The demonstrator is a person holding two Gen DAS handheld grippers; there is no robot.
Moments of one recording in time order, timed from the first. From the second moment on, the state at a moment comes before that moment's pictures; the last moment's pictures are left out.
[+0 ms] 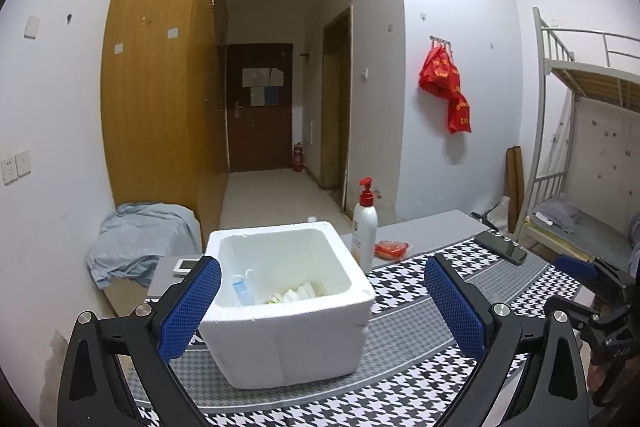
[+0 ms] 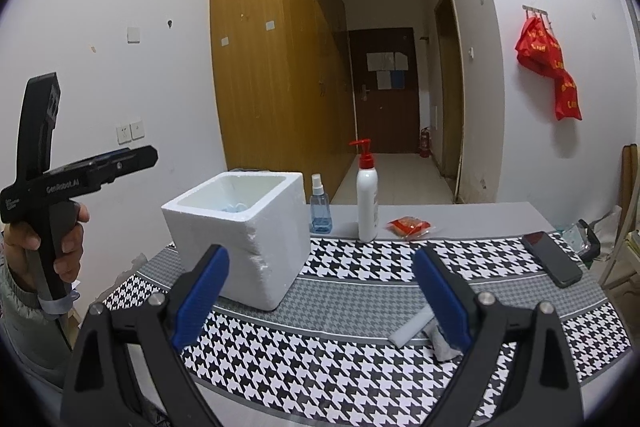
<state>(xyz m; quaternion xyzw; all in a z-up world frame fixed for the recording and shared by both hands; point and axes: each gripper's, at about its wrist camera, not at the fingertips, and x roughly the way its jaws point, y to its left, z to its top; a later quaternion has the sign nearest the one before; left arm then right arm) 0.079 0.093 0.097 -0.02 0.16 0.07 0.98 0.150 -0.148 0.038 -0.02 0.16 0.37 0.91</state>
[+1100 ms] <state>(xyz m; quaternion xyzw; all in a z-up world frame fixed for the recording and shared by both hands) 0.041 0.056 0.044 -0.03 0.12 0.05 0.99 0.140 -0.167 0.019 0.00 0.17 0.35 0.92</state>
